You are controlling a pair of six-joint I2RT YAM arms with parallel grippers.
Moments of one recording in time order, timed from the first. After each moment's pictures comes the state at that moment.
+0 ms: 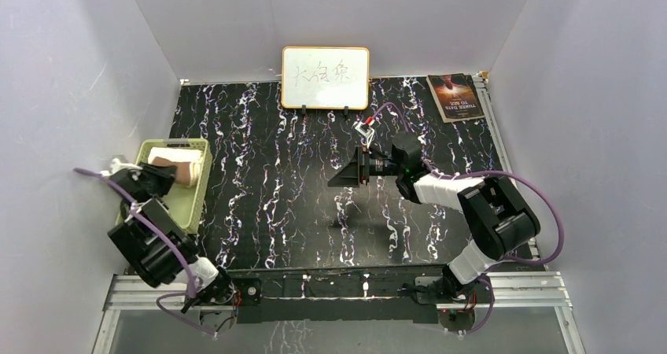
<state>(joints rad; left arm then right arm) 0.83 1.39 0.54 0.40 0.55 -0.59 0.47 1.59 0.70 0.79 -1.02 0.84</state>
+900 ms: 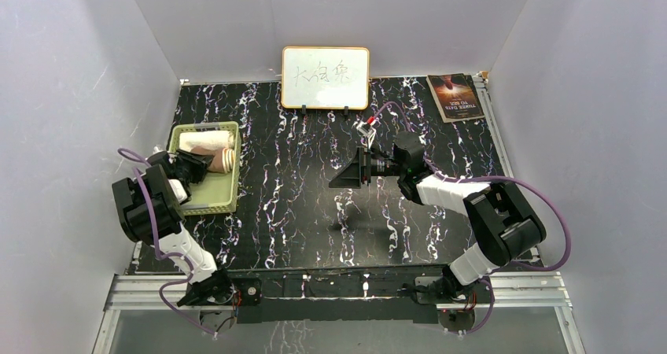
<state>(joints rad) 0.49 1.76 0.63 0.56 0.47 -0.83 0.47 1.54 0.69 0.76 -1.02 0.82</state>
